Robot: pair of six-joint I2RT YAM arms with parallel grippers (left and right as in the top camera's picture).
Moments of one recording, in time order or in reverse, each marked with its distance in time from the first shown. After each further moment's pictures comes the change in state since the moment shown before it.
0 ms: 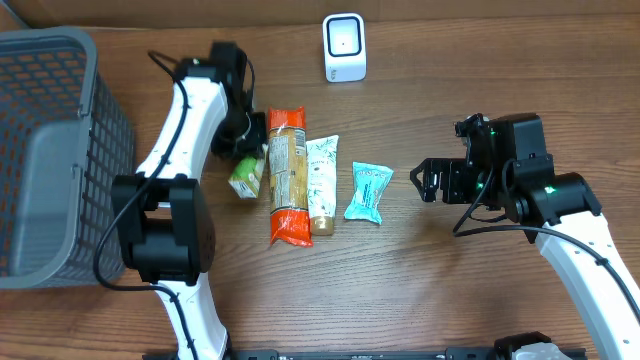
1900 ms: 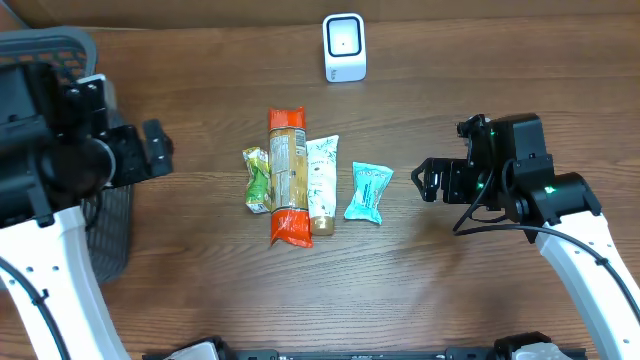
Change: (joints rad) left arm 0.390 -0.674 0.179 -0.332 0.022 0.251; right arm 0.000 0.000 0.000 -0.009 0.009 0.023
